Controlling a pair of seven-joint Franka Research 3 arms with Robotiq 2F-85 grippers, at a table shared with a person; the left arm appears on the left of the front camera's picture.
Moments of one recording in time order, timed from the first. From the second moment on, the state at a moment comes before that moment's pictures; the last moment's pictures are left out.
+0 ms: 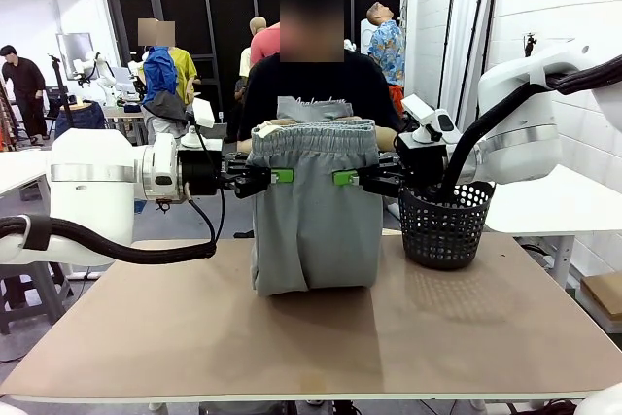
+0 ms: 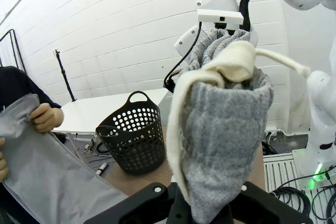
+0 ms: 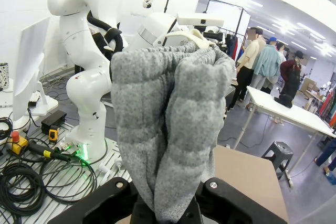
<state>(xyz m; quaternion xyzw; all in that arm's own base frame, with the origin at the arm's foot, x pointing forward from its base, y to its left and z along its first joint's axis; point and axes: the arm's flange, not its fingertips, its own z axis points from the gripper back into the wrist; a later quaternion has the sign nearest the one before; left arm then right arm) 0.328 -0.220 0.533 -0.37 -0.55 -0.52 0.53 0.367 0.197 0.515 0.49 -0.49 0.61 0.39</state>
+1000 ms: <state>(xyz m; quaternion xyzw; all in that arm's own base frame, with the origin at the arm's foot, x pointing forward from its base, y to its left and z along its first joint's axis) 0.328 -0.220 0.533 -0.37 -0.55 -0.52 0.53 0.367 0.197 0.515 0.49 -0.49 0.61 0.39</state>
